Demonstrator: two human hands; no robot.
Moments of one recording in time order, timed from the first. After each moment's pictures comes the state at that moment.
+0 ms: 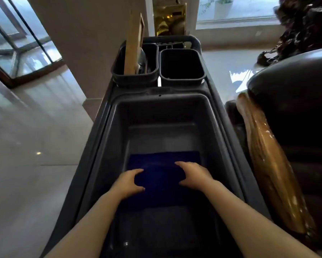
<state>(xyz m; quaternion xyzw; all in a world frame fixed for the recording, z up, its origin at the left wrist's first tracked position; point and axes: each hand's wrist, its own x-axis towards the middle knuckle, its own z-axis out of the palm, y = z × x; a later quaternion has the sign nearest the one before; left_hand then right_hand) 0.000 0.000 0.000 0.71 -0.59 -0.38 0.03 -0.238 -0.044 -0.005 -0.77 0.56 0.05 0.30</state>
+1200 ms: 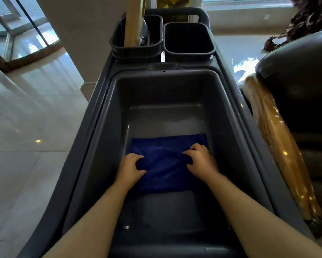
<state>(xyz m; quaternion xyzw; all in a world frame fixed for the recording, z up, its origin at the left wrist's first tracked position) -0.004 0.007 -0.044 0.74 -0.58 -0.29 0.14 -0.235 -0.033 -0.046 -0.76 0.61 -0.04 0.23</state>
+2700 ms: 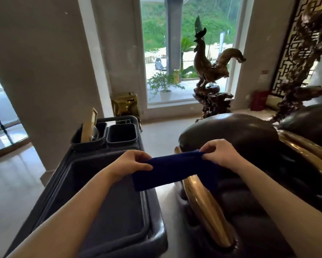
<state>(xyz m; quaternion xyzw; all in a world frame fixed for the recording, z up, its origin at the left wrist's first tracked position) -0.224 0.073 0.268 0.46 -0.72 -0.45 0.25 -0.526 0.108 0.275 -0.67 0.65 -0.32 0.17</state>
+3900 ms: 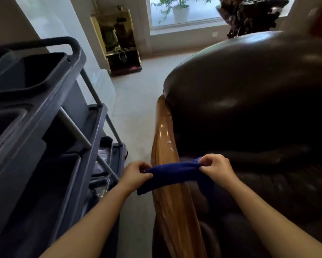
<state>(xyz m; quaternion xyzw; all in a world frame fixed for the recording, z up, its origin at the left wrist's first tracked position) -0.539 -0.177 -0.091 0.67 -0.60 -0.40 0.18 -0.803 -0.176 -0.102 -0.61 0.67 -0.25 0.35</state>
